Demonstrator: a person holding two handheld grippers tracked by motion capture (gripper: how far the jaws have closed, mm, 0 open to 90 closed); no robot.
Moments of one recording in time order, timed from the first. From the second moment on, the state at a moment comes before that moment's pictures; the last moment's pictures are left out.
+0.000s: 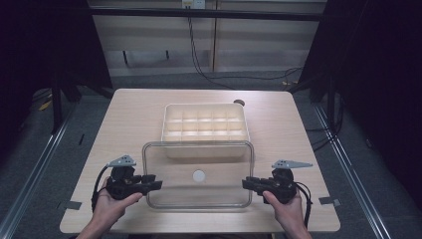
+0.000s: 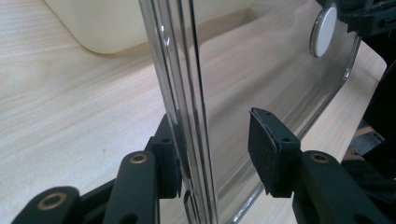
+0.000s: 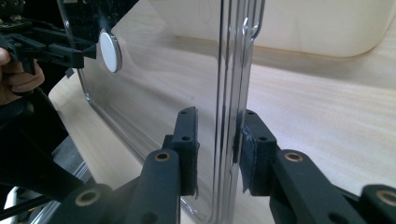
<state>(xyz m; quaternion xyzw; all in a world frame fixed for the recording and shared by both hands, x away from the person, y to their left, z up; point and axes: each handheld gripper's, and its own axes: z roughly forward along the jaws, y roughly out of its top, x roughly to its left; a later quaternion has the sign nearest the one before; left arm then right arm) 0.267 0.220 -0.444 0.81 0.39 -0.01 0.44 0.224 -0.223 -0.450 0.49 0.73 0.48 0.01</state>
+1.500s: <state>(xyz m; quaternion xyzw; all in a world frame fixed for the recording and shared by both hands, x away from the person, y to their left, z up) 0.280 0.209 -0.474 0.83 0.40 -0.03 0.39 0.228 -0.216 -0.482 0.52 0.75 0.40 0.00</state>
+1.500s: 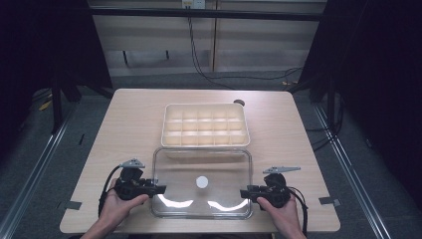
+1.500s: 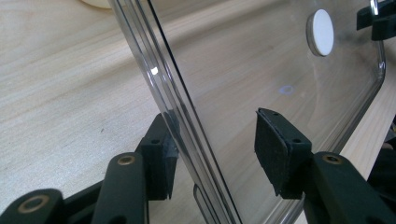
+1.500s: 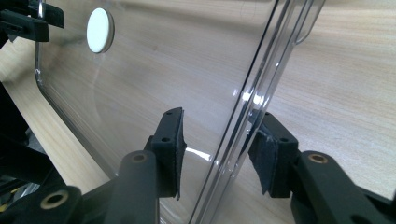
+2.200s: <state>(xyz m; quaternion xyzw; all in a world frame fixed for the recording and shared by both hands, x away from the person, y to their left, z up) 0.287 0.208 -0.484 0.83 0.41 -0.05 0.37 0.235 -0.210 -0.493 0.53 0.76 0.38 0.00</state>
